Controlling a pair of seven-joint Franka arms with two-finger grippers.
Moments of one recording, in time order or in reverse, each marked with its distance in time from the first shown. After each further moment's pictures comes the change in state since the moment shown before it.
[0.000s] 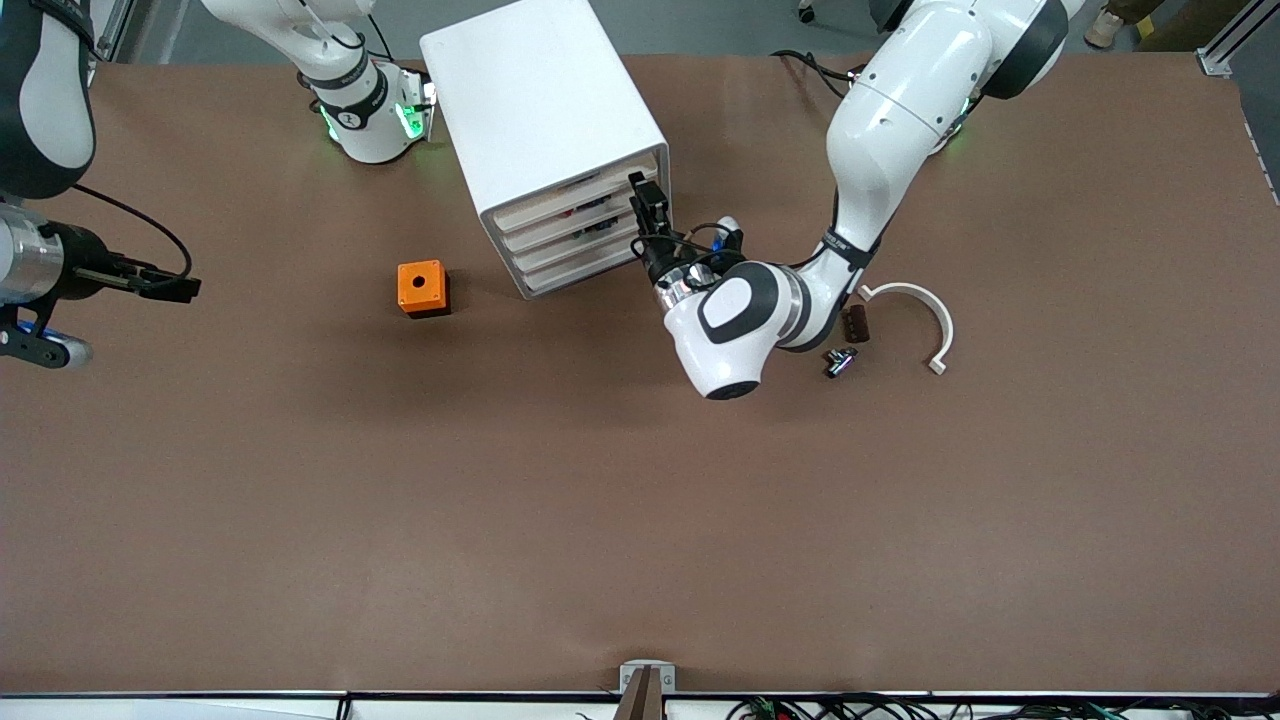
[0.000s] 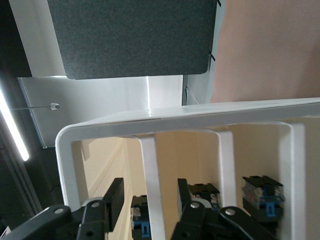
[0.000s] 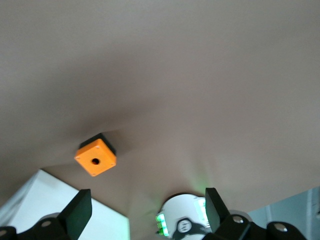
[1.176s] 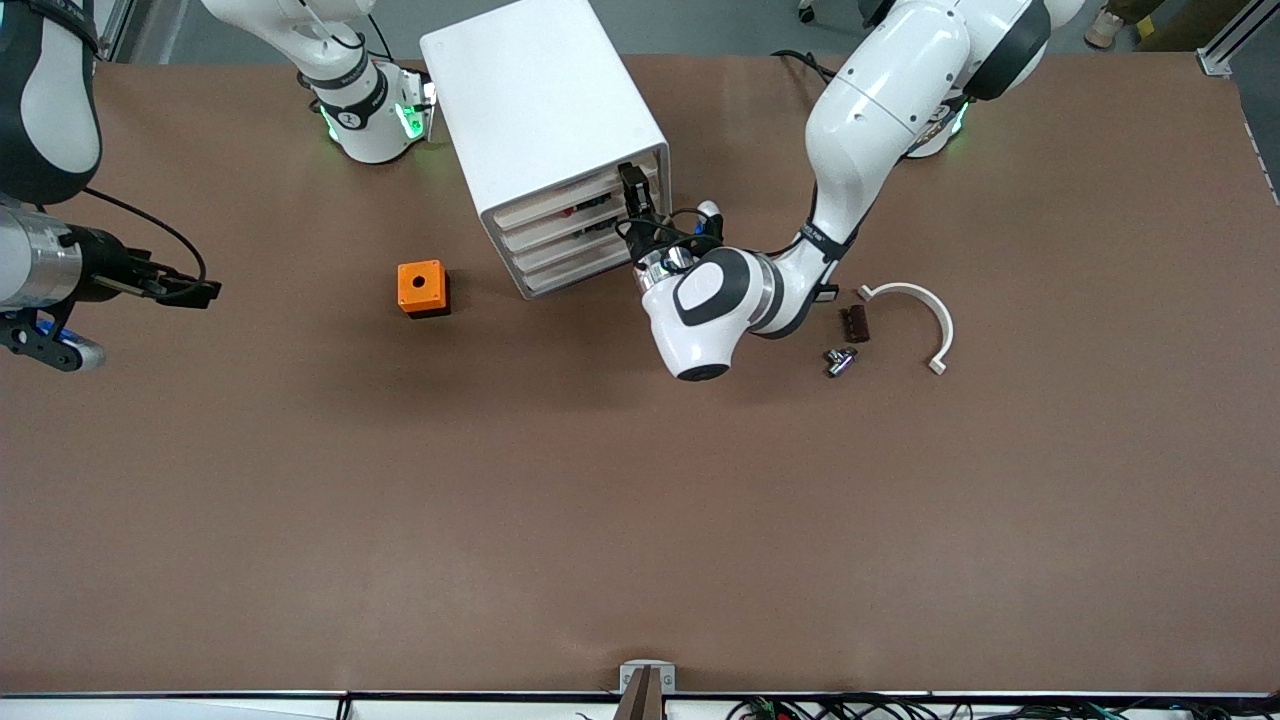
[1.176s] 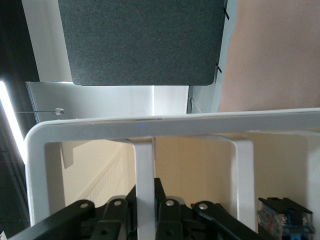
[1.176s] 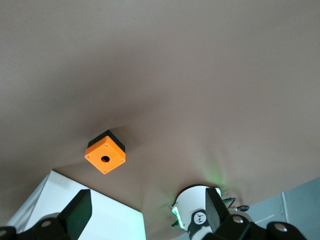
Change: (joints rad) left arm -0.031 0.015 -0.021 -0.009 0.000 0.006 -0.031; right arm 0.005 0.000 0.001 -0.033 0.031 0.010 0.103
